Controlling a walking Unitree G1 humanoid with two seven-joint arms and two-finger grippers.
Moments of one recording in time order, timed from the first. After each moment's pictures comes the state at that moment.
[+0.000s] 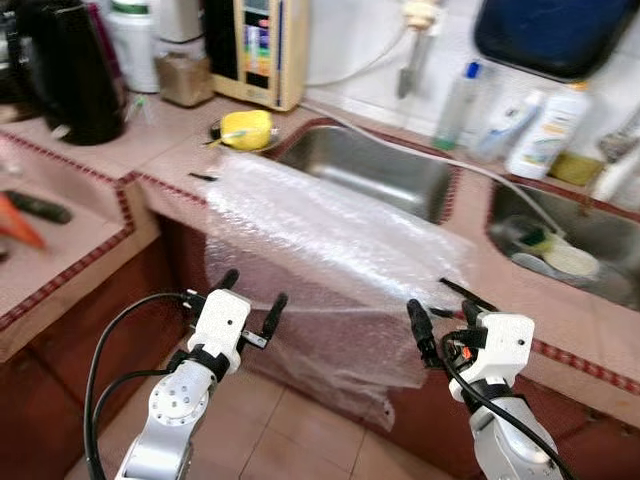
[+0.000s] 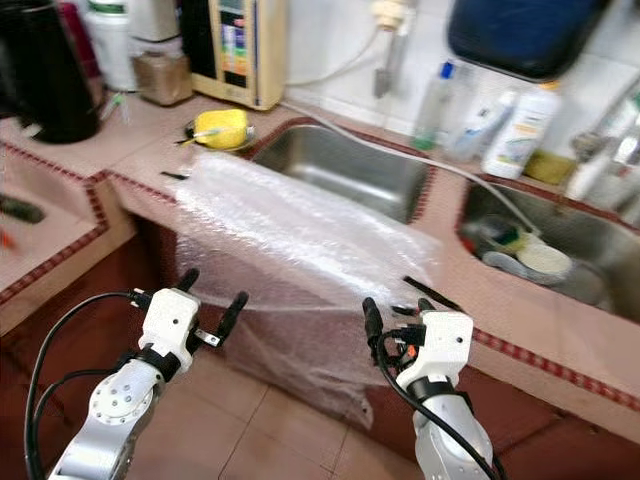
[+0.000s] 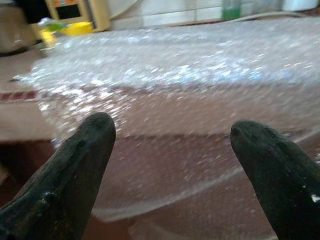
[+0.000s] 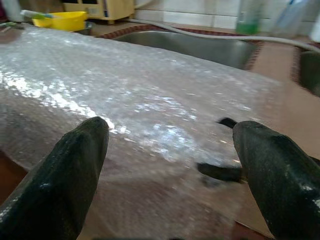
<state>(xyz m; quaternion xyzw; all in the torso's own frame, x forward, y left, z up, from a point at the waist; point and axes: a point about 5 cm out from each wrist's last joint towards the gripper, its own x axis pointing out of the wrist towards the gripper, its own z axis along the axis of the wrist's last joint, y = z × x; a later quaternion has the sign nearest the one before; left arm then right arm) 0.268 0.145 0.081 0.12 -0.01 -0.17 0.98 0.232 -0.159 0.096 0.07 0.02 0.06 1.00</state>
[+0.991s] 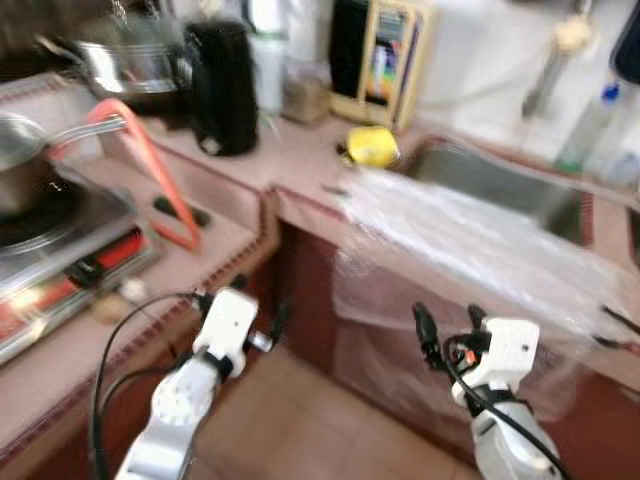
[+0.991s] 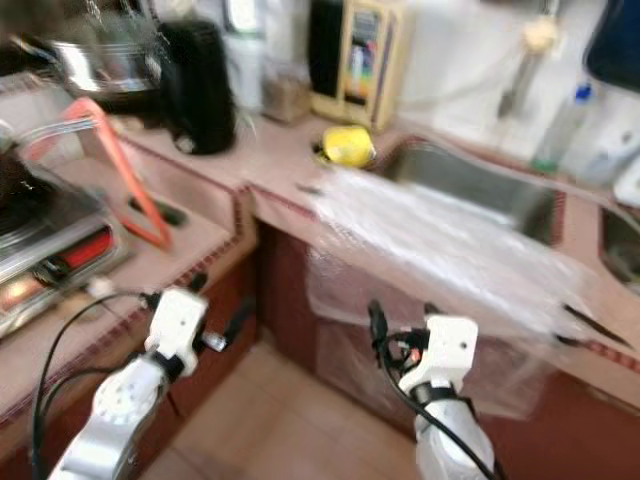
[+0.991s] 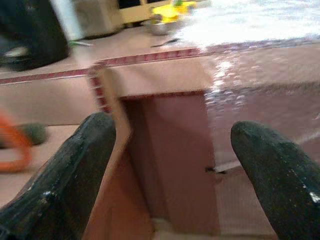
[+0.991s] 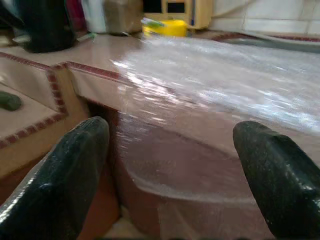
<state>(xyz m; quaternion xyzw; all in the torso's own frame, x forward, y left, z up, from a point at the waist) 0.272 0.143 0.081 0.13 0.00 -0.20 0.97 0.229 -0.158 0.094 0.08 0.01 0.04 1.00</state>
